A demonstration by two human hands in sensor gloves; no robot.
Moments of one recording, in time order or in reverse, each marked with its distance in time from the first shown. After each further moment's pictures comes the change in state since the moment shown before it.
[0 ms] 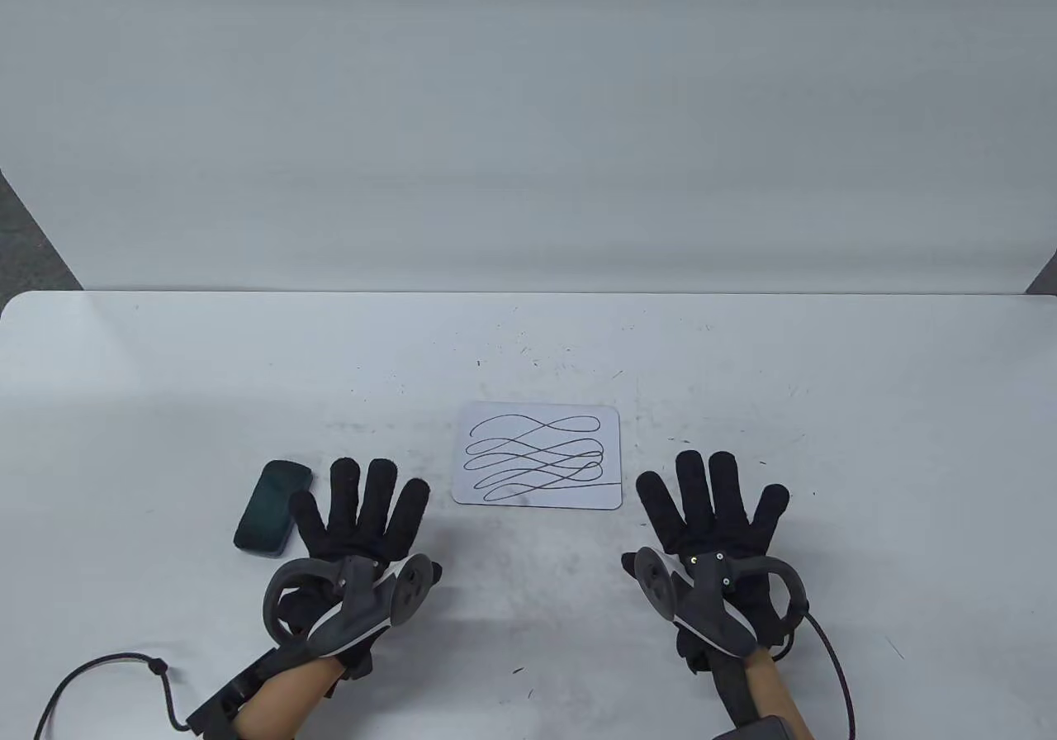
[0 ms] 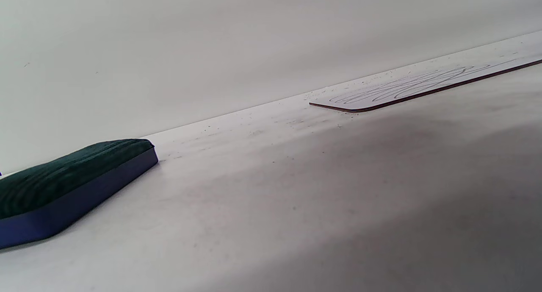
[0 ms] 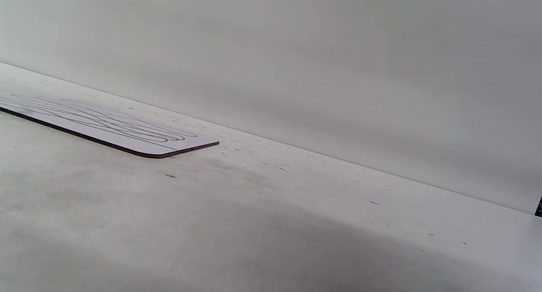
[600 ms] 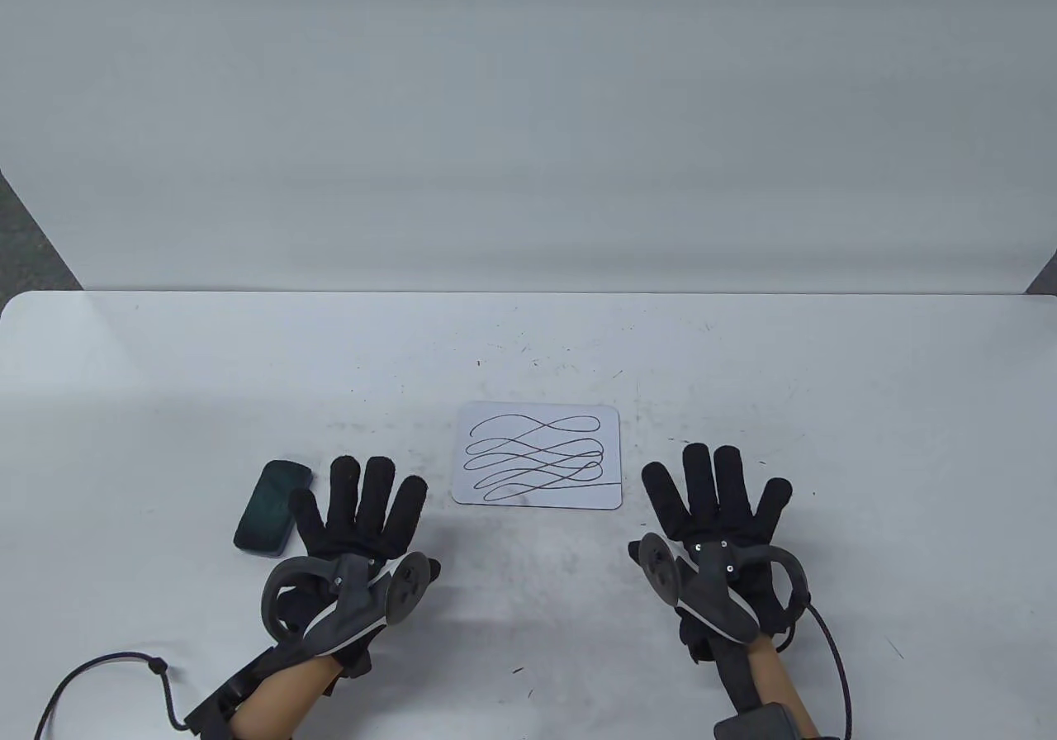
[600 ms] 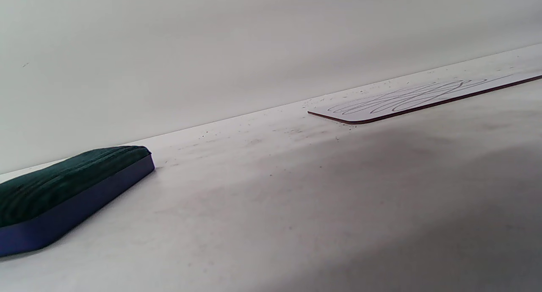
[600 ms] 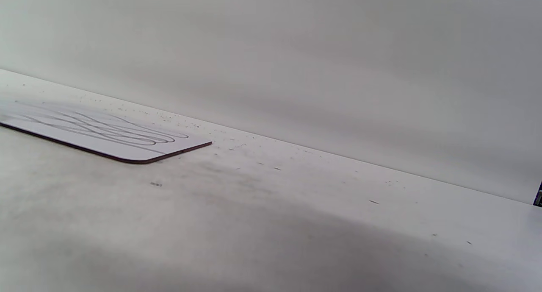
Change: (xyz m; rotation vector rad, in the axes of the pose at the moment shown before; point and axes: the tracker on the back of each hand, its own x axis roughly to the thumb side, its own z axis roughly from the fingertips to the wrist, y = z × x) left_hand -0.003 -0.001 -0.002 0.020 -0.002 0.030; right_hand -0.006 -0.006 -0.020 0.020 0.028 -0.035
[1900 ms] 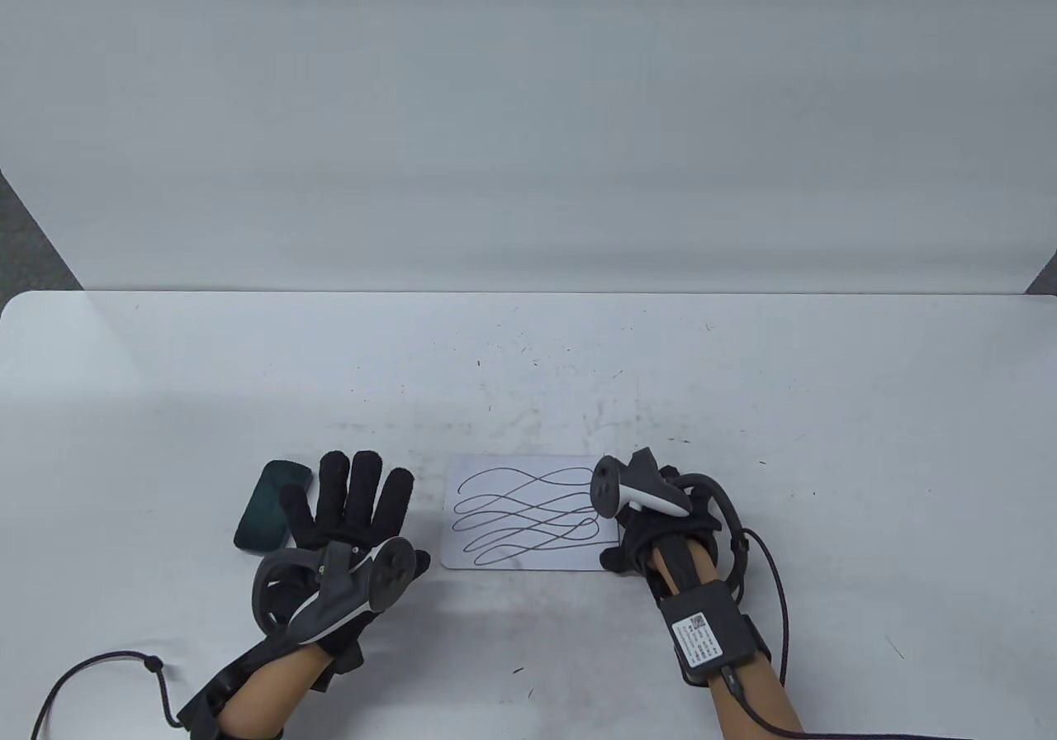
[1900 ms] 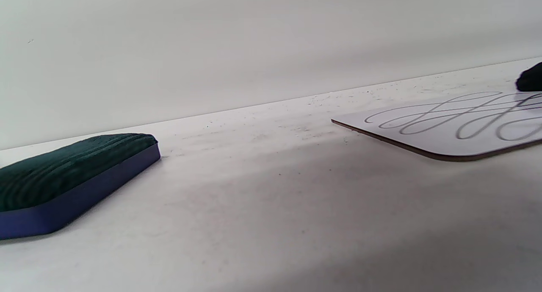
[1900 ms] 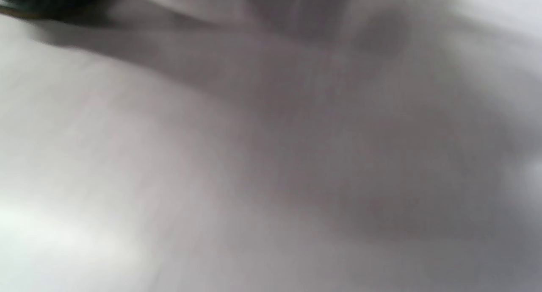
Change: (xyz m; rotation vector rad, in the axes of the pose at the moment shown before) left_hand -0.014 0.001 -0.004 -0.040 0.014 0.060; right_hand 0.048 0.075 -0.051 0.816 -0.166 -0.020
